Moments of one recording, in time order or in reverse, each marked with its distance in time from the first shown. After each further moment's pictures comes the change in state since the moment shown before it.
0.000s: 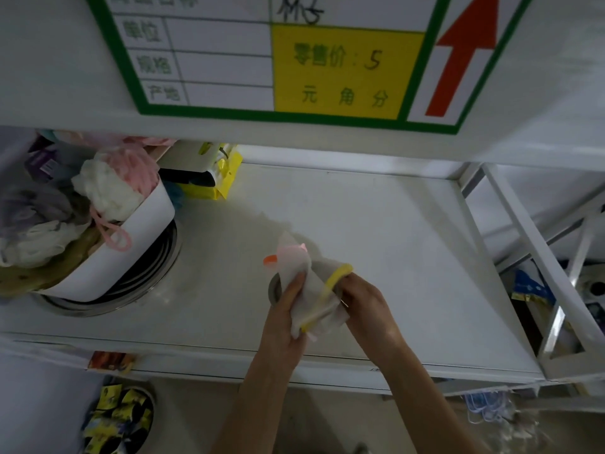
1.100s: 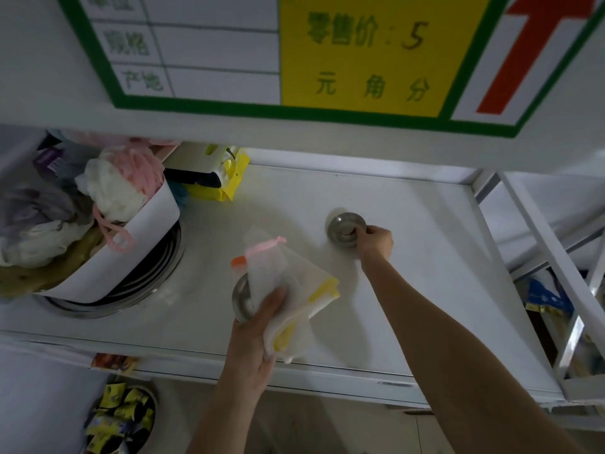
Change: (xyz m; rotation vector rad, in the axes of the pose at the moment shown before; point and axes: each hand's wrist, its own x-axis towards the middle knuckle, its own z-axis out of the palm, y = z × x) left_hand -0.014 0.029 -0.033 0.053 0.112 0.104; right_hand 0.183 -0.007 -0.035 -0.645 0.683 -0.050
